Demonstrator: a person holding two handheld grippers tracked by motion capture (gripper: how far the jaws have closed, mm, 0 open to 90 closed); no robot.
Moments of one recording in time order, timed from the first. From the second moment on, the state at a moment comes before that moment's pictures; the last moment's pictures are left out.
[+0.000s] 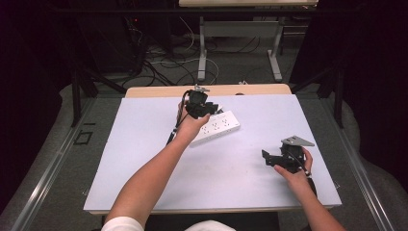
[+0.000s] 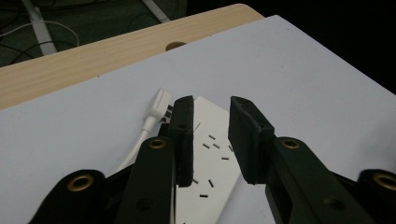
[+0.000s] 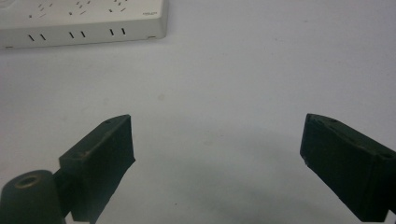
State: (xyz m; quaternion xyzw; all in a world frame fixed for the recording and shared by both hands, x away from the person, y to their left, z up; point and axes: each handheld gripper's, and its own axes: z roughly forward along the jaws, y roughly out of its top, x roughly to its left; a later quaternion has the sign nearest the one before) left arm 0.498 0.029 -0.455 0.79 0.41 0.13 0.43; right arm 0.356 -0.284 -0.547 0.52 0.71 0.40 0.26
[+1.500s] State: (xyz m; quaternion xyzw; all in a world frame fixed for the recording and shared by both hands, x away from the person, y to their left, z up) left arm 0.539 0.002 -0.497 0.80 0.41 0.12 0.41; right arm 0.347 -0.293 -0.549 0.54 0.70 0.40 0.23
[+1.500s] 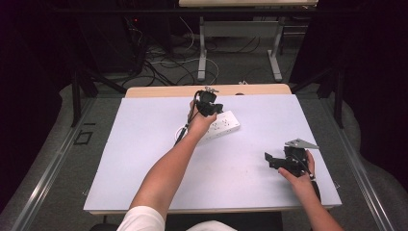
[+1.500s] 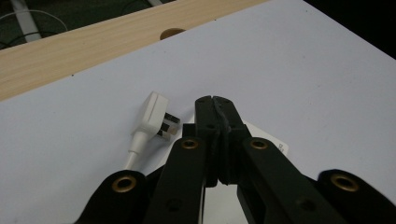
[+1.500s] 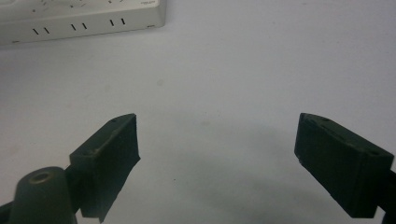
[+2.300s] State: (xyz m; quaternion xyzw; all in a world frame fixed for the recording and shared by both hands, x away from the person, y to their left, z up) left arm 0.555 0.001 -0.523 0.80 0.43 0.11 0.39; right arm 0.346 -0.295 -0.549 0.54 0.70 0.40 0.24
